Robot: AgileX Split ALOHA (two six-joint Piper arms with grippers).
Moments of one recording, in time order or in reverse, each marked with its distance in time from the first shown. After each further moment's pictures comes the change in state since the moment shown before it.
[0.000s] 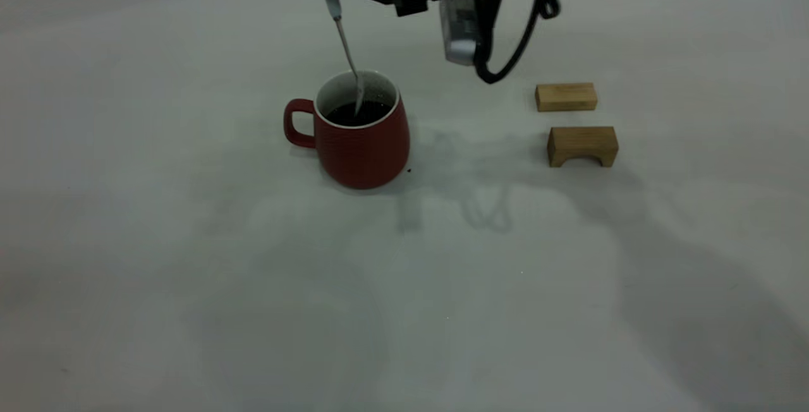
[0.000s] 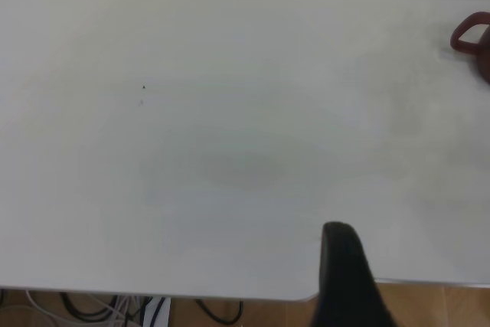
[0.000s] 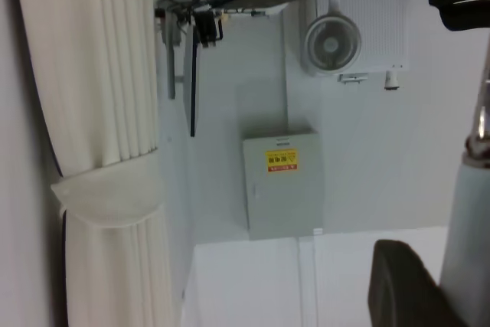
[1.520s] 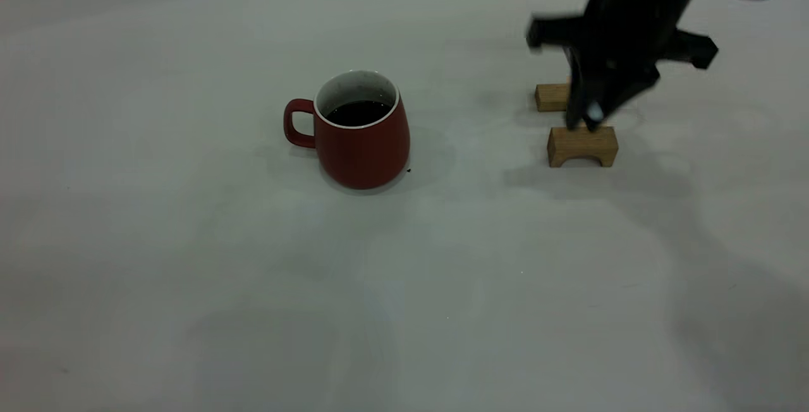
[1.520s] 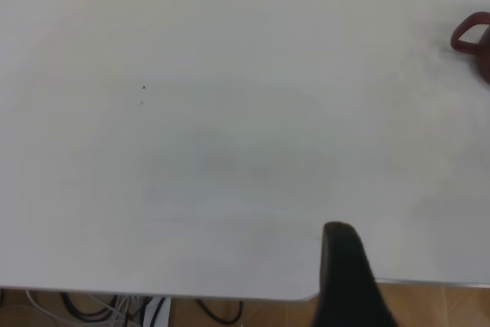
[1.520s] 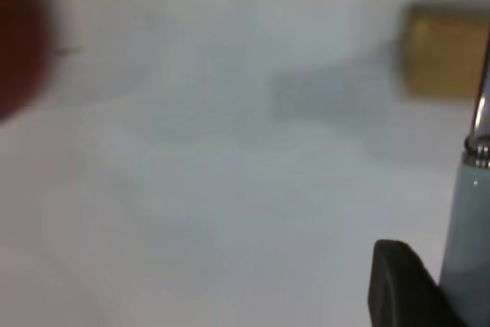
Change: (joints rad) left arm 0.000 0.000 0.000 0.000 0.000 0.000; right arm -0.087 -0.210 0.154 -1.337 -0.396 -0.699
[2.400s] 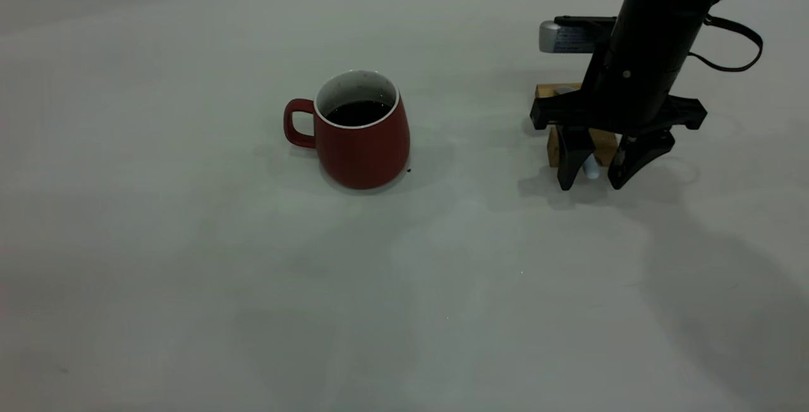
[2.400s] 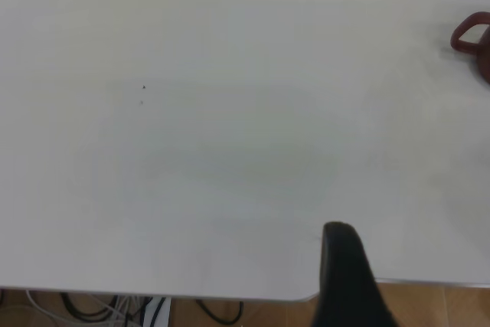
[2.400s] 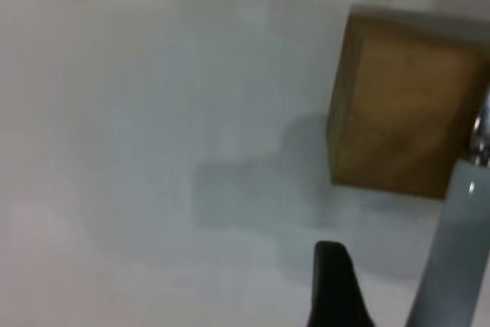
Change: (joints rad) left arm 0.000 0.000 0.000 0.000 0.000 0.000; right arm -0.004 0.200 0.000 -0.178 -0.209 -0.002
